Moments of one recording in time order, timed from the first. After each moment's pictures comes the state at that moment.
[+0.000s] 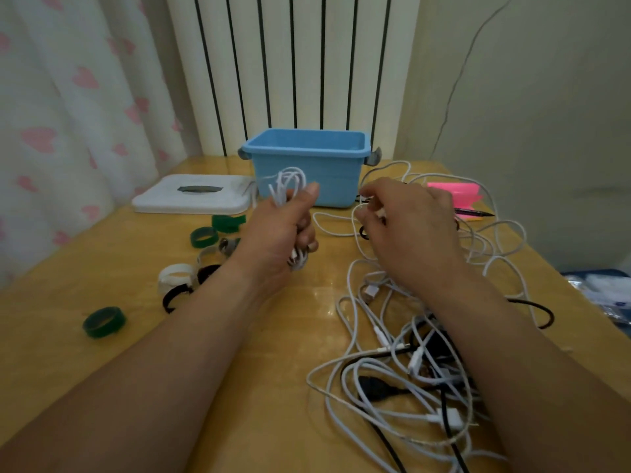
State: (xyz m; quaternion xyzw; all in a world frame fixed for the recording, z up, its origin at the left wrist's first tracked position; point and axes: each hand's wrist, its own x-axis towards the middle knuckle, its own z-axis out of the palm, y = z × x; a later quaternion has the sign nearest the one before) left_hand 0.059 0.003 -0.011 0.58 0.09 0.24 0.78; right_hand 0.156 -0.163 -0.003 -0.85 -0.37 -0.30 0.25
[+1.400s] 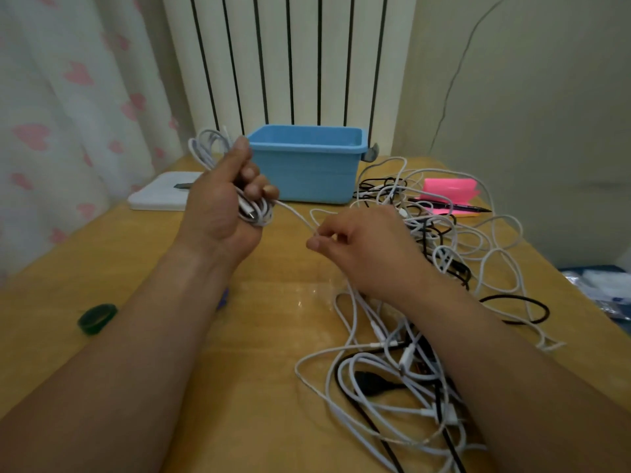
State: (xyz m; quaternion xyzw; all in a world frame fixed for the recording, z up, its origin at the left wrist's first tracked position) left_hand 0.049 0.035 0.019 0.38 0.06 0.33 0.86; right_hand 0.138 -0.142 -0.017 -0.81 -0.48 -0.18 0.29
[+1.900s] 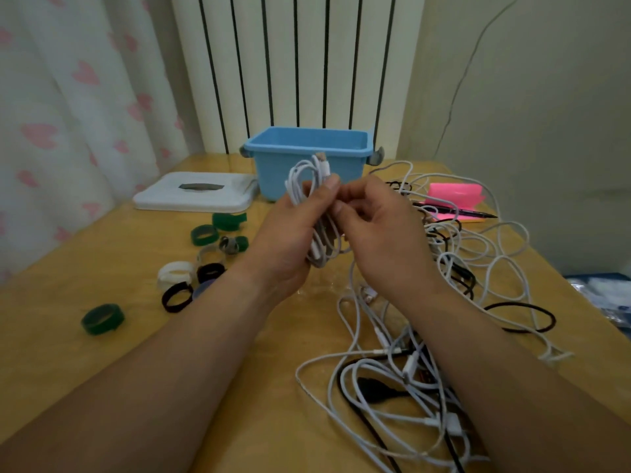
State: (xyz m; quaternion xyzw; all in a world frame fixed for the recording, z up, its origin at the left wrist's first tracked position) left_hand 0.061 -0.019 -0.007 0.57 0.00 0.23 0.79; right_hand 0.126 -0.140 -0.009 -0.70 -0.40 -0.09 0.59
